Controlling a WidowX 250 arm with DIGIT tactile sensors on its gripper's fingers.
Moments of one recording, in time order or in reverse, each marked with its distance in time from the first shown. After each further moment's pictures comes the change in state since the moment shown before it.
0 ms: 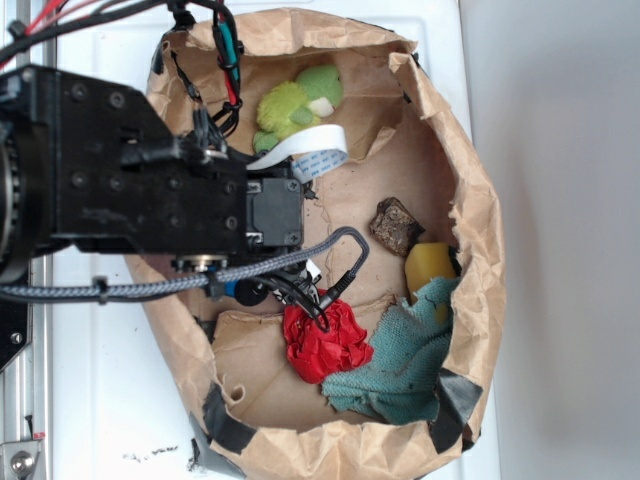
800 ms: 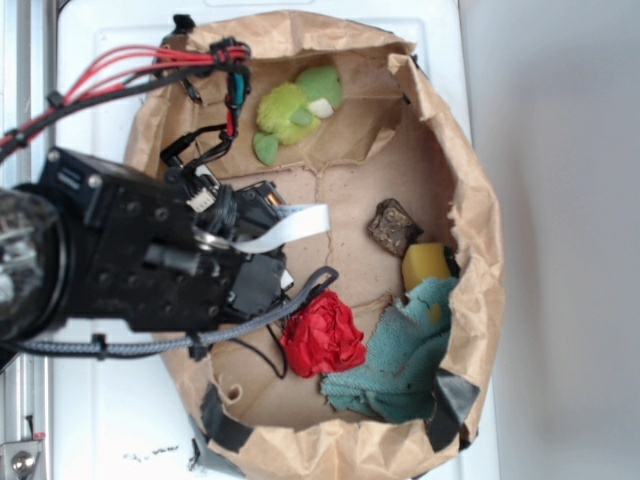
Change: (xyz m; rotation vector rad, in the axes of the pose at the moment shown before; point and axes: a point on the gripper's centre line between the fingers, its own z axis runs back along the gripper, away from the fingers) arm -0.022 0.013 -0.025 0.156 -0.029 -0.091
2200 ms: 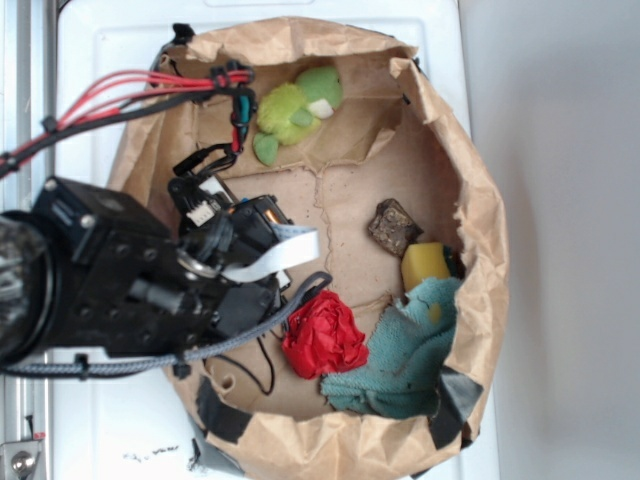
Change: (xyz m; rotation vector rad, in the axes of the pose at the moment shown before) arm -0.001 -0.006 0.001 -0.030 -0.071 -0.048
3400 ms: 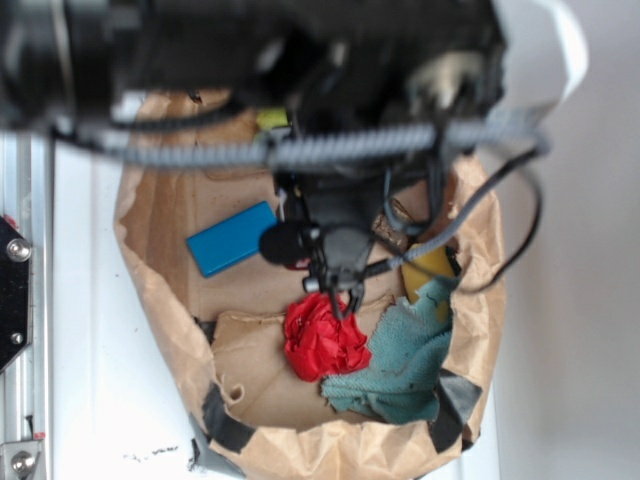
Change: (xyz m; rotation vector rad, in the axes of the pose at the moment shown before) arm 0.089 0.015 0.111 -0.258 0.312 -0.397
